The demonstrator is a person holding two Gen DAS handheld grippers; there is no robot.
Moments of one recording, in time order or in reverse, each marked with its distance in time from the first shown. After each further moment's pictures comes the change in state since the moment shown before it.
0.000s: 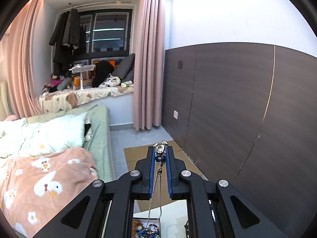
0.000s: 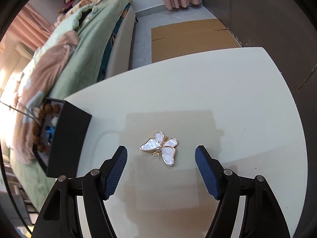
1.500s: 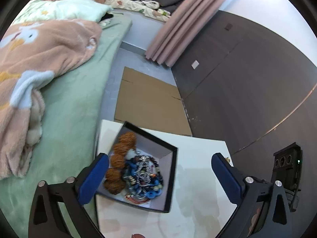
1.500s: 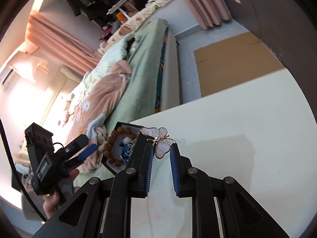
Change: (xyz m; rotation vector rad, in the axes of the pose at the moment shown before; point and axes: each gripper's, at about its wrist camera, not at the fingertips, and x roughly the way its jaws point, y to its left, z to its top) left arm 0.140 0.099 -0.249 -0.545 0.370 -0.101; right arm -0.073 0.008 0.004 0.015 -0.179 0.413
